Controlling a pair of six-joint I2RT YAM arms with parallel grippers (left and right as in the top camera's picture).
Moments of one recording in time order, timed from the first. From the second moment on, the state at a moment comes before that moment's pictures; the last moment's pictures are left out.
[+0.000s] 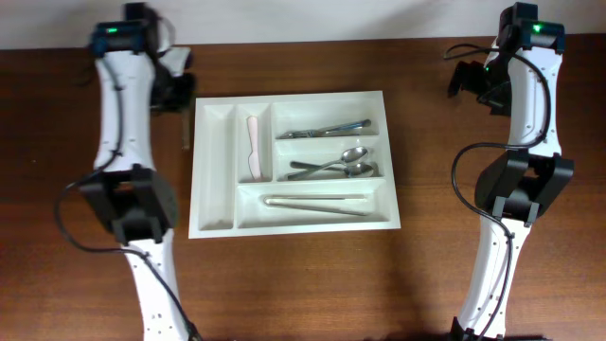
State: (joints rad) left arm 0.01 2.45 2.56 -1.52 0.12 0.10; right arm -0.22 2.61 2.70 -1.49 -0.08 0.21
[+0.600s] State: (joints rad) left arm -0.09 2.45 2.44 -1.46 0.02 -0.15; right arm -0.22 2.61 2.70 -1.49 -0.08 0.21
